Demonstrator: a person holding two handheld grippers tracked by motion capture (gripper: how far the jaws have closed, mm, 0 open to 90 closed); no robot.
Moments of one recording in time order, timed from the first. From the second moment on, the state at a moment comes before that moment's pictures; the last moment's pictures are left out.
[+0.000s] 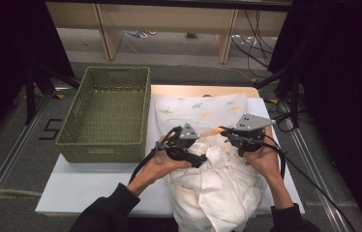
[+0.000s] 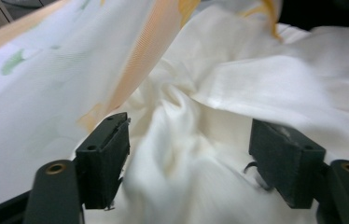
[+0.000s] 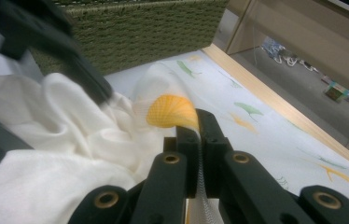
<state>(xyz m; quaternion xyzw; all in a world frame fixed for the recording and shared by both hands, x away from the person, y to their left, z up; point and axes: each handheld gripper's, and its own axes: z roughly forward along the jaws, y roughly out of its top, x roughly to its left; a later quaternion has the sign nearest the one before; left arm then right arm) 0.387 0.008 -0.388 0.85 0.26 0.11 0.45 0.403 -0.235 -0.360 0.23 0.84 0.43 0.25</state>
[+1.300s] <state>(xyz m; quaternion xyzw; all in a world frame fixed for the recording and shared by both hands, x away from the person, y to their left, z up) 0.374 0.021 -0.388 0.84 0.30 0.03 0.45 0.400 -0.236 -0.359 0.23 0.84 0.42 0.25</state>
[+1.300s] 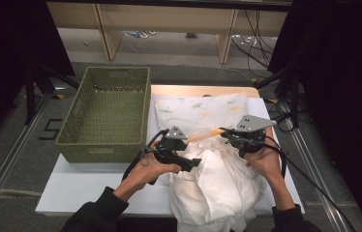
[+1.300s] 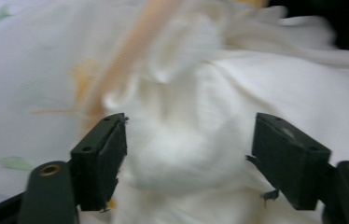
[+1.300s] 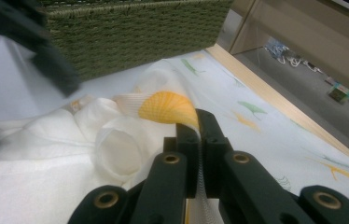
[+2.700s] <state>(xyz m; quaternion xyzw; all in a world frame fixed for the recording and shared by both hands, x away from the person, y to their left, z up) 0.348 0.001 -0.407 0.84 0.27 -0.01 0.47 0.398 -0.233 -0.357 0.22 0.84 0.42 0.25</state>
